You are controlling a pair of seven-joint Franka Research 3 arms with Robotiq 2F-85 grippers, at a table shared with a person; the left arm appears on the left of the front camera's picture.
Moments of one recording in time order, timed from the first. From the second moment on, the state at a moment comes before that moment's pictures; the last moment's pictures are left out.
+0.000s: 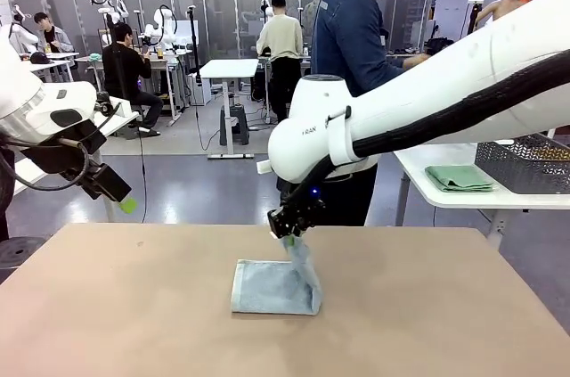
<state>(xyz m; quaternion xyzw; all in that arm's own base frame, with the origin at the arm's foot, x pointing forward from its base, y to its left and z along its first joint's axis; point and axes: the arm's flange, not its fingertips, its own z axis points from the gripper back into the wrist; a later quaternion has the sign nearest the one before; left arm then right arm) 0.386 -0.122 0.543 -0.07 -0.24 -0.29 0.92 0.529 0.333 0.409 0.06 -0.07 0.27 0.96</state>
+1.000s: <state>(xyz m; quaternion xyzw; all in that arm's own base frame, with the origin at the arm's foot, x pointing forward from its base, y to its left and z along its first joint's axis) 0.386 -0.122 0.543 -0.07 -0.24 -0.29 0.92 0.541 0.382 0.369 0.10 -0.04 0.28 0.95</state>
